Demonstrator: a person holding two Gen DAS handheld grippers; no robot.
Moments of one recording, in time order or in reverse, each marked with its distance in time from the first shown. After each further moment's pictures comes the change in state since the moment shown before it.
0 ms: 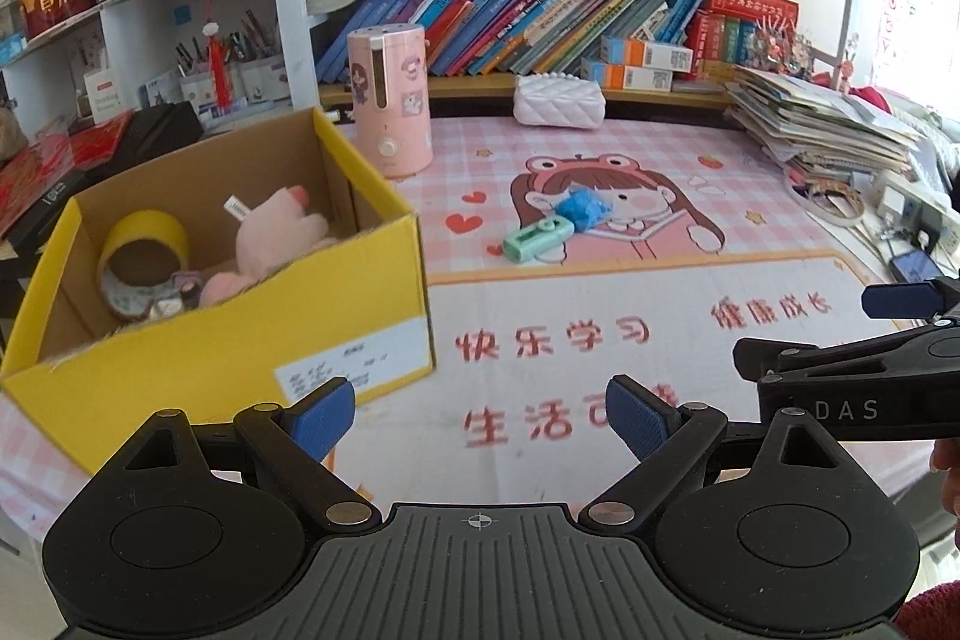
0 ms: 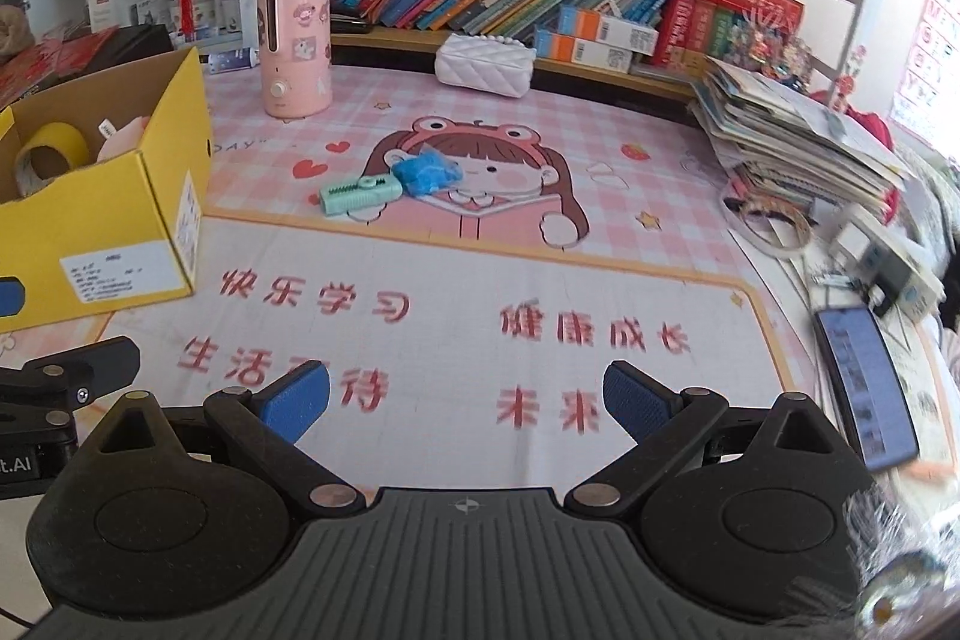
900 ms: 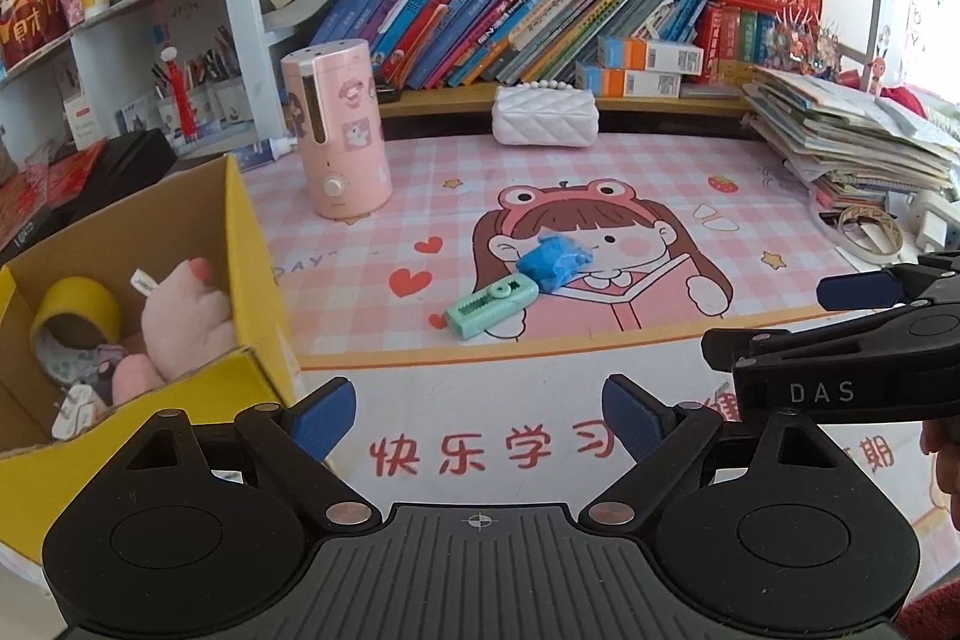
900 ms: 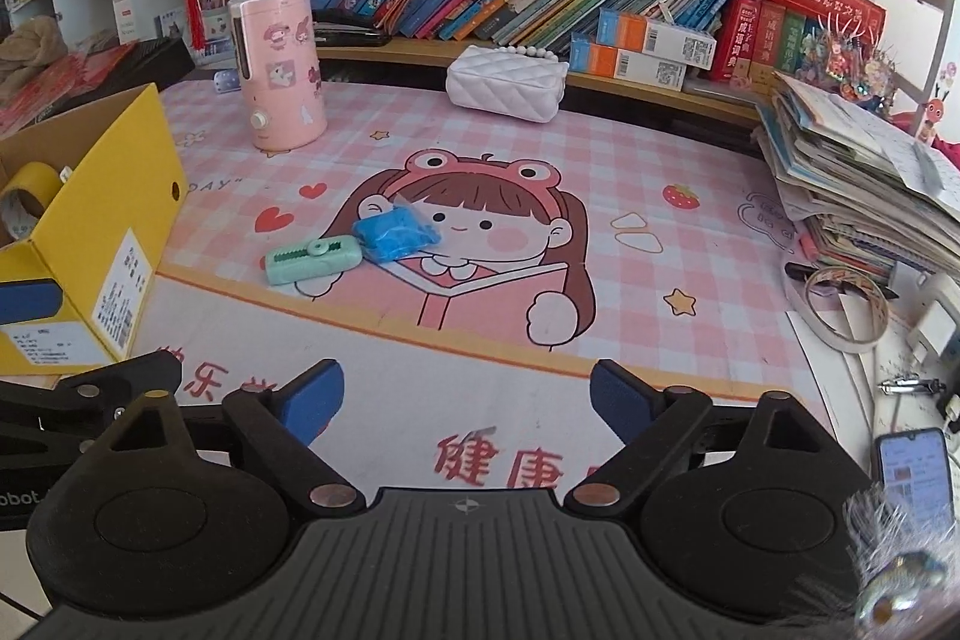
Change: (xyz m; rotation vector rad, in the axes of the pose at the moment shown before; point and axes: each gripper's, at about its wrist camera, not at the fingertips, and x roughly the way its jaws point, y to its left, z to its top) left arm 0.067 -0.062 0.049 0.010 0.007 0.064; right arm 0.080 -0.071 0.054 -0.032 0.002 0.160
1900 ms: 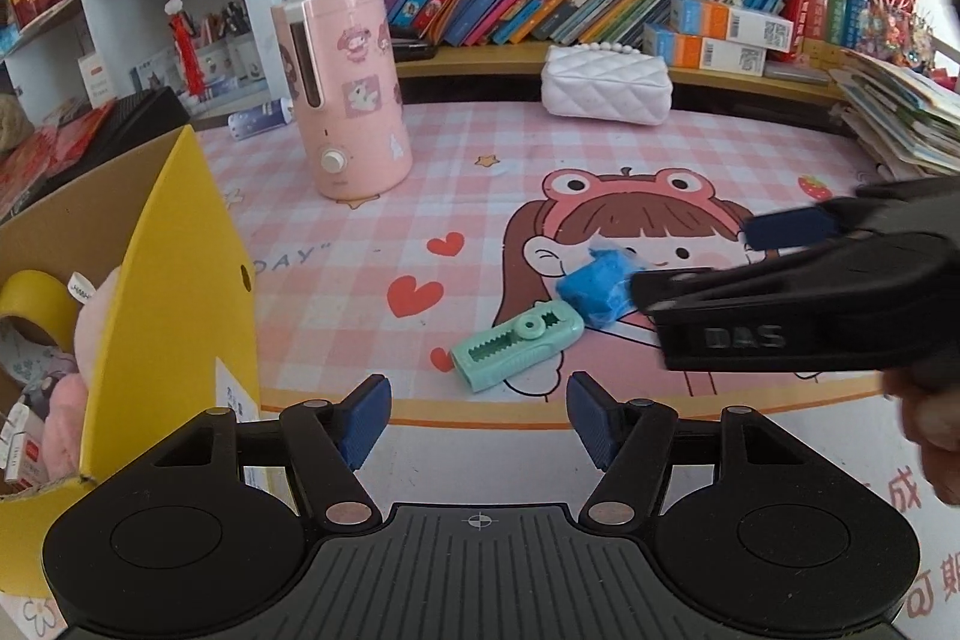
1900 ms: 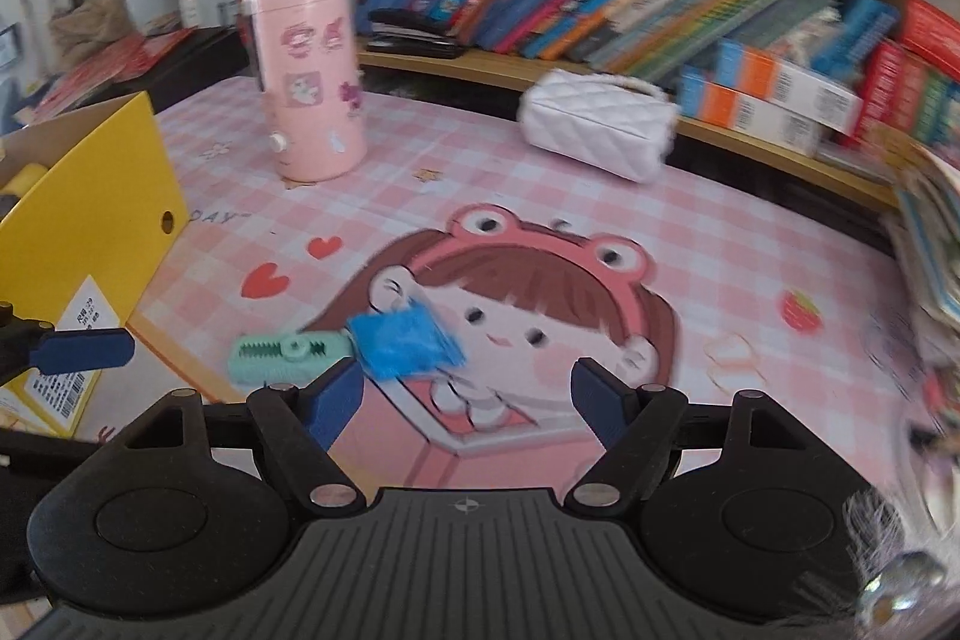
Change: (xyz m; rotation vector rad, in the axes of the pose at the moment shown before) left arm 0.086 -0.008 0.029 -0.073 0.087 0.102; right arm 0.110 -0.007 0.064 -0.174 -0.027 0.209
